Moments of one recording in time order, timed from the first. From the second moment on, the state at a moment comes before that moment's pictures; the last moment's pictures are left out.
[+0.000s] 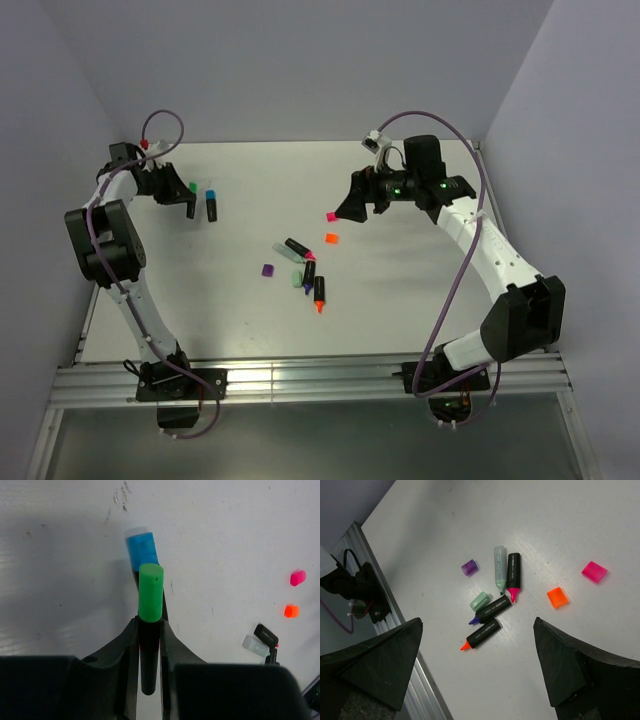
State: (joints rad) left arm 0.28 2.11 1.65 -0.56 0.68 -0.02; right arm 0.29 1.43 1.31 -0.52 -0.75 0.02
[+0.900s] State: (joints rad) left arm 0.26 2.24 1.63 -0.39 0.65 -0.18; right arm 0.29 1.47 1.31 -0.52 -0.77 0.02
